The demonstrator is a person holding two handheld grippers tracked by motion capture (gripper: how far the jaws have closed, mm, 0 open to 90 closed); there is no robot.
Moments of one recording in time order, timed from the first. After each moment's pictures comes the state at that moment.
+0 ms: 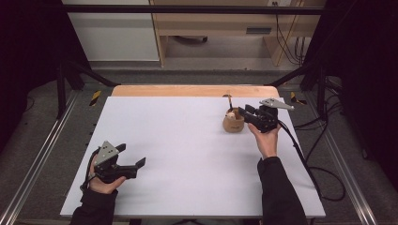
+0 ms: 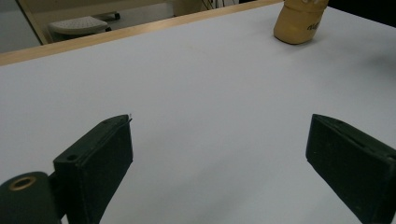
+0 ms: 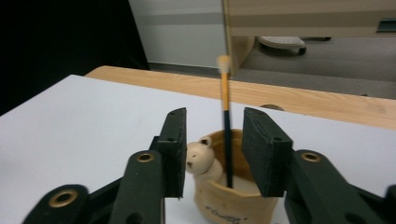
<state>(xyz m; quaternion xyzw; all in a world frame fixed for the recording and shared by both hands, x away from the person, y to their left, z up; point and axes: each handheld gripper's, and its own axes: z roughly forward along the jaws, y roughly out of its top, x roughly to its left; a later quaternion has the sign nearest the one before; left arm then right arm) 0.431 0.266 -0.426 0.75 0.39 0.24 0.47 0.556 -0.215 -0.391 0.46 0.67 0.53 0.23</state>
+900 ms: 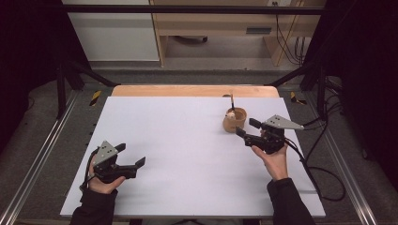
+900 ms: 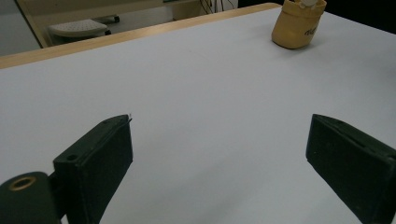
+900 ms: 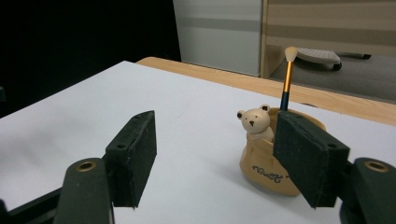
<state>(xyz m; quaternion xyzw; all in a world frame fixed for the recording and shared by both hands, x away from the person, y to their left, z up) 0.430 0.267 -0.424 0.75 0.39 0.24 0.48 0.488 -0.217 -0.386 0.39 0.70 0.55 0.22</state>
